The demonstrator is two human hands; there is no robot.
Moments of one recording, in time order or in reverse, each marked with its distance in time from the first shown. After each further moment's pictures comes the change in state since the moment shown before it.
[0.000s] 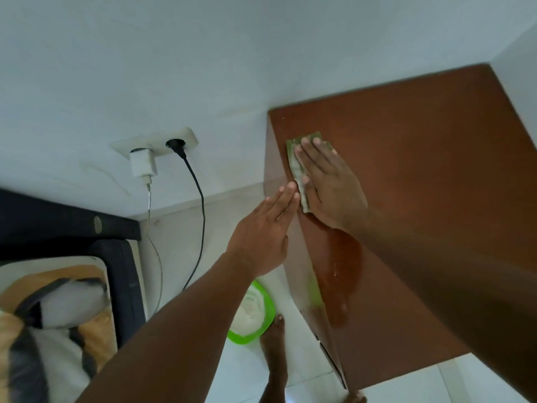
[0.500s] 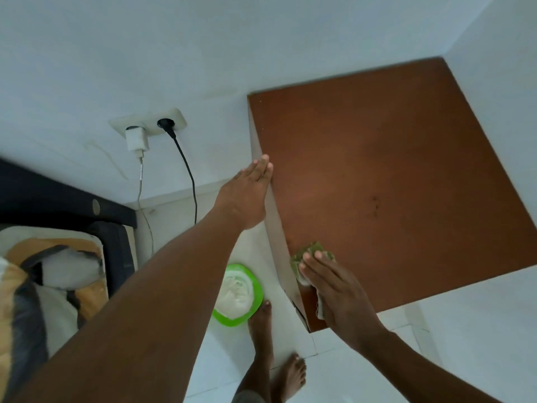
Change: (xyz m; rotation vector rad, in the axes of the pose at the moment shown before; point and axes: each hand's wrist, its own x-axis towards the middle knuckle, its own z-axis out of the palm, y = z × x) left_hand 0.007 0.036 -0.030 0.107 -0.233 -0.232; right_hand -0.268 -0.039 0.007 0.193 -0.037 -0.064
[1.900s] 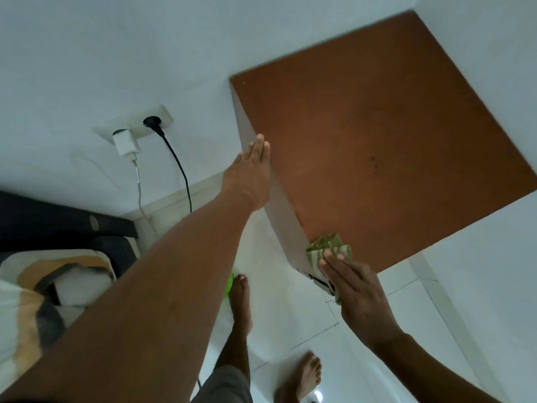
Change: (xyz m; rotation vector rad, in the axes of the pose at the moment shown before) left_hand -0.005 0.002 -0.002 0.112 -0.034 0.027; right_hand -0.045 -0.064 0.026 -0.090 0.193 0.259
